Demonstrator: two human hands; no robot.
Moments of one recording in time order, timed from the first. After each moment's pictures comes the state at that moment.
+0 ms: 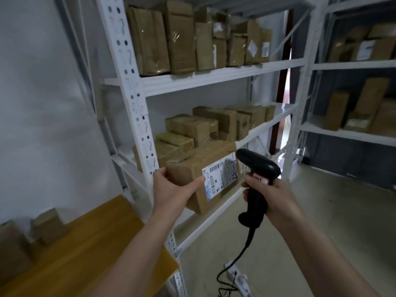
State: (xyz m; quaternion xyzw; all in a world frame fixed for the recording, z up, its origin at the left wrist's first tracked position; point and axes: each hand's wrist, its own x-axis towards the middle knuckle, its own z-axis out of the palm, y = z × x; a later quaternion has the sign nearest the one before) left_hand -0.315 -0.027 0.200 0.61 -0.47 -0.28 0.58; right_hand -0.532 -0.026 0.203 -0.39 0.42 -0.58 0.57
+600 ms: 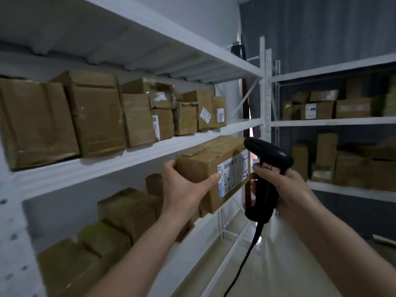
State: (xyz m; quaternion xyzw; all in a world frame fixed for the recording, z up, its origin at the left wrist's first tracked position) left_hand -0.468 -0.258 0.329 0.47 -0.60 -0.22 0.61; right_hand -0.672 -0.220 0.336 -0.41 0.38 -0.68 0.48
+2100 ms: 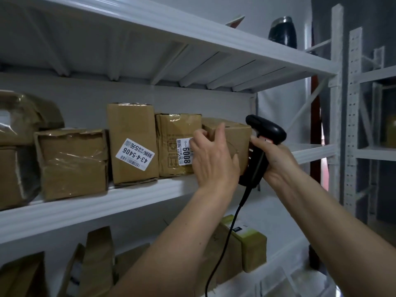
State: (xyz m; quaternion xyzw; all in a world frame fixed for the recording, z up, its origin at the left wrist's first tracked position) left_hand -0.725 -0.671 0.432 0.62 -0.52 0.29 0.51; right_hand -0.829 -0.723 0.446 -0.44 0.22 -0.64 0.59
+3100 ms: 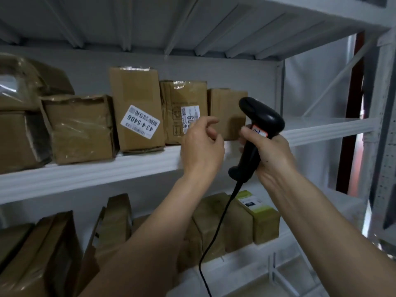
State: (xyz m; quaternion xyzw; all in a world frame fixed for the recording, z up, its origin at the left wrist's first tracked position) left_hand -0.690 -0.655 0.410 0.58 -0.52 0.11 0.61; right_hand -0.799 -0.708 0.401 -0.47 0.22 -0.63 0.58
